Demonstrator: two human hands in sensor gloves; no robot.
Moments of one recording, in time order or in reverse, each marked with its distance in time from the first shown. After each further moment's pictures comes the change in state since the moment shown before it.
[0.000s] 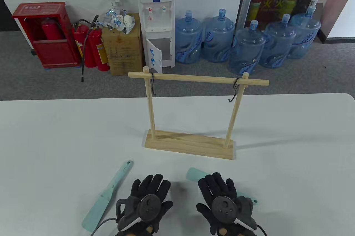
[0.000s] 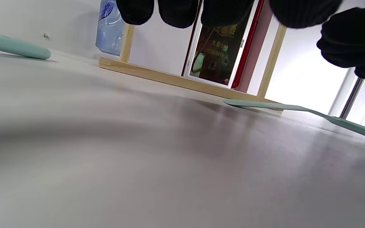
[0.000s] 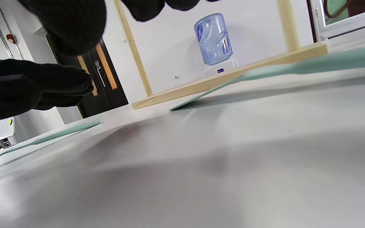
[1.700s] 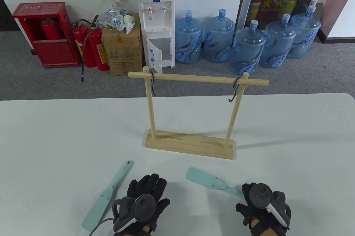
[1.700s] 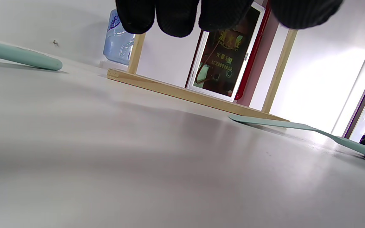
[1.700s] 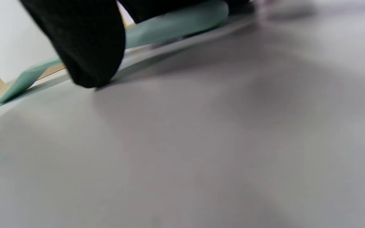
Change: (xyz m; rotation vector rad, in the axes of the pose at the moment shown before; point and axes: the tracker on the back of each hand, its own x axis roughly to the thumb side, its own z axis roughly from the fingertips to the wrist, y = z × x) left_hand -0.011 0.005 0.004 0.044 0.026 0.036; right_hand -0.122 -0.002 0.025 0.169 0.516 -0.075
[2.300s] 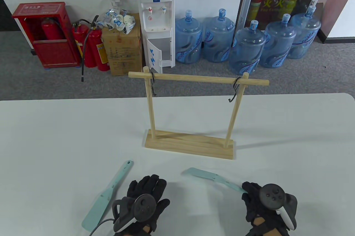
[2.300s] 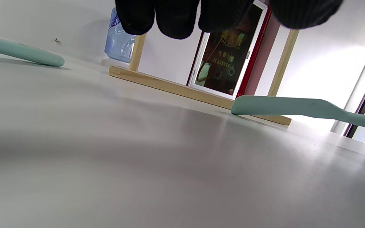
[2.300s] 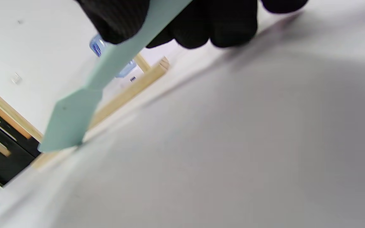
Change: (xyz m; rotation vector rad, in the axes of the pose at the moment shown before) left_hand -0.001 -0.001 0.000 -0.009 0.009 0.002; right_hand -0.006 -0.016 0.005 -0.136 -0.101 -0.272
